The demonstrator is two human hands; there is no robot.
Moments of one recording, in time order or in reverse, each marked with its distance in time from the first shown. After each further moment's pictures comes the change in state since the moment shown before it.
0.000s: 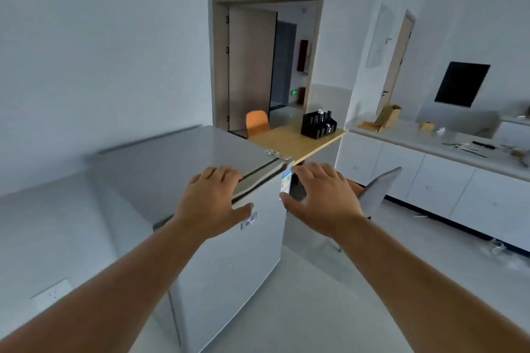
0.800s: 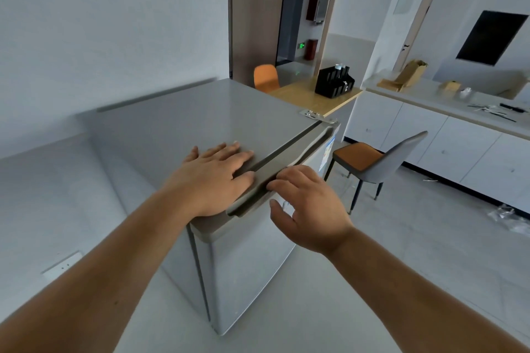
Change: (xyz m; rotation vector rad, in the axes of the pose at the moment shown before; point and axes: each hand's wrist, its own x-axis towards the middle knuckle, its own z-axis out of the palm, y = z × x) left_hand 0.018 -0.109 0.039 -0.068 -0.446 -0.038; right_hand 0.016 -0.094 0.122 0.285 0.124 -0.304
